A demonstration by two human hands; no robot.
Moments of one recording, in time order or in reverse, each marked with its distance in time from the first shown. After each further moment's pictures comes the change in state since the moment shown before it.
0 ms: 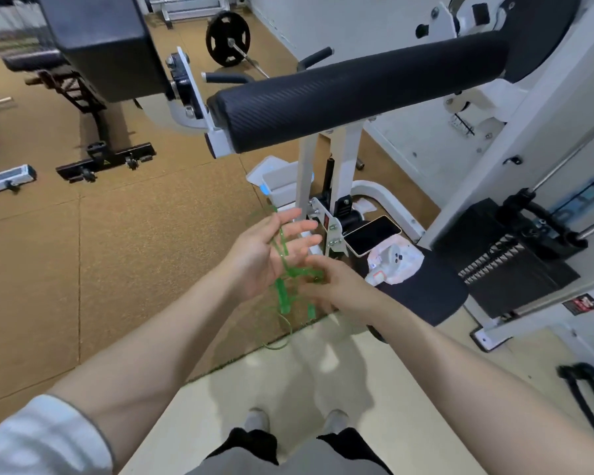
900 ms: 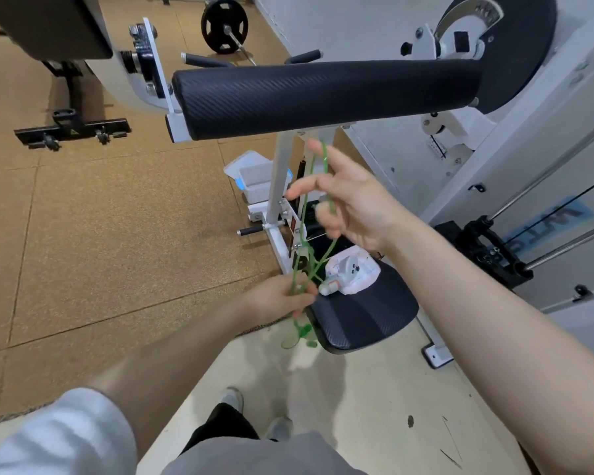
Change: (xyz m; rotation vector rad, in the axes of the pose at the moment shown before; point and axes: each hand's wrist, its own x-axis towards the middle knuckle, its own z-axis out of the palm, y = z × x) left_hand 0.044 -0.108 0.020 1.071 -0.205 -0.087; right_hand -0.016 -0.108 -0.103 0.287 -0.074 -0.152
